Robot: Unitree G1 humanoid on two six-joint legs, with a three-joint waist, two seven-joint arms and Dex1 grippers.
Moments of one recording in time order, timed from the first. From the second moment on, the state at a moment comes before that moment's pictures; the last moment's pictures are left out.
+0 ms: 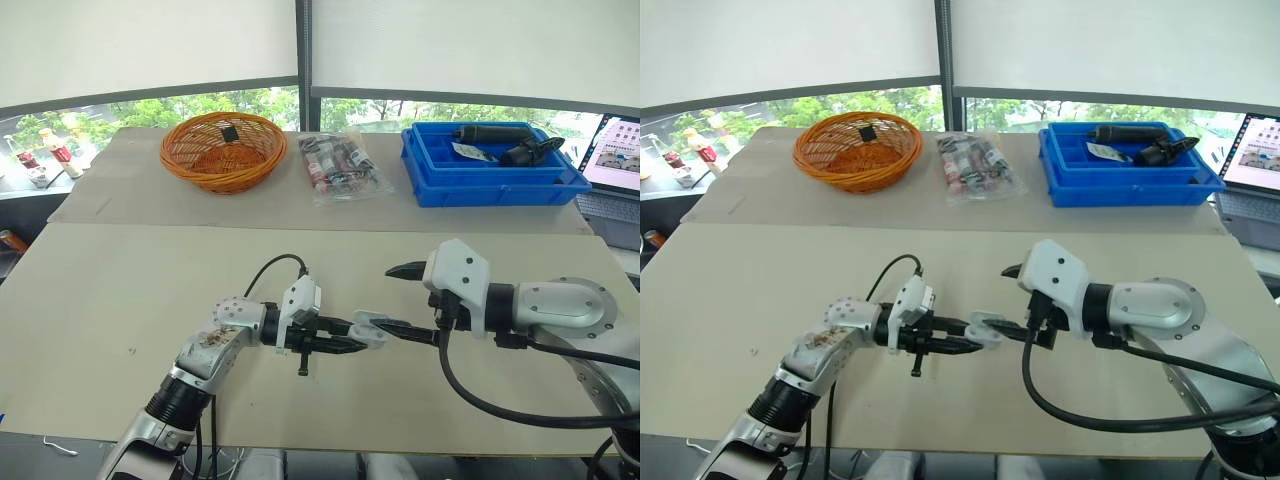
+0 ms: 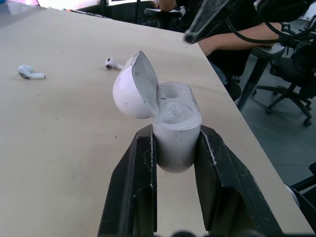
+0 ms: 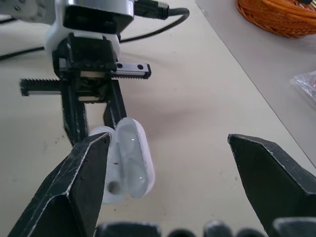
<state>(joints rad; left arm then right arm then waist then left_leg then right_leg) -0.42 0.38 -0.29 -0.03 -0.39 0.30 -1.21 -0.30 -0.89 -0.05 -0.77 0.52 0.83 0.79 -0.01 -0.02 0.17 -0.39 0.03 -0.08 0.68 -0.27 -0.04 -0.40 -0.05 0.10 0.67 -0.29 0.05</state>
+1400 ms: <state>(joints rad) -0.32 0.28 -0.06 0.21 -0.29 -0.13 -0.87 0.60 -0.44 -0.63 -0.37 0.32 -0.01 0.67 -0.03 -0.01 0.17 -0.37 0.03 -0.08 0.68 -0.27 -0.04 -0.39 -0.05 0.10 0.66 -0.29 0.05</state>
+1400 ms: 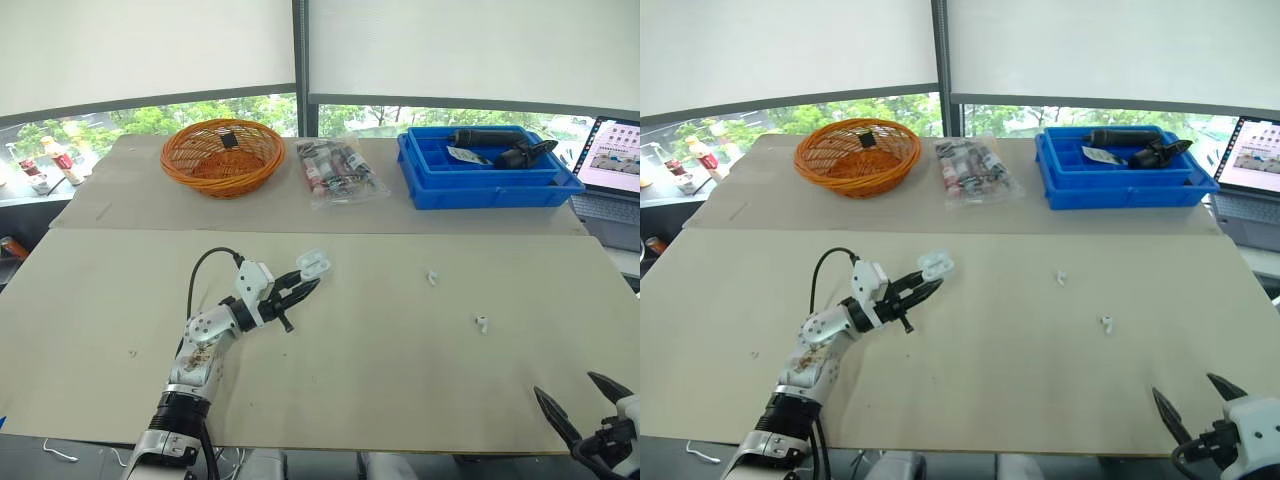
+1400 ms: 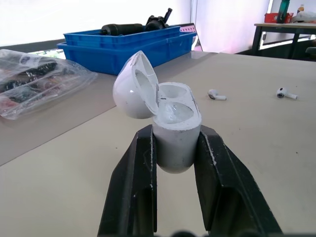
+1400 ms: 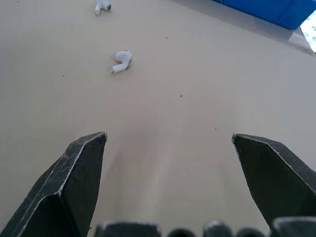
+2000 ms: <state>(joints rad) -0.28 0.30 -0.08 0.14 -0.29 -0.12 -0.86 -0.26 -0.45 -0.16 -0.14 0.20 0.57 0.34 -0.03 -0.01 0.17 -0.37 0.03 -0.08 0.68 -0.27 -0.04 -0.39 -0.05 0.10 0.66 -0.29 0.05</state>
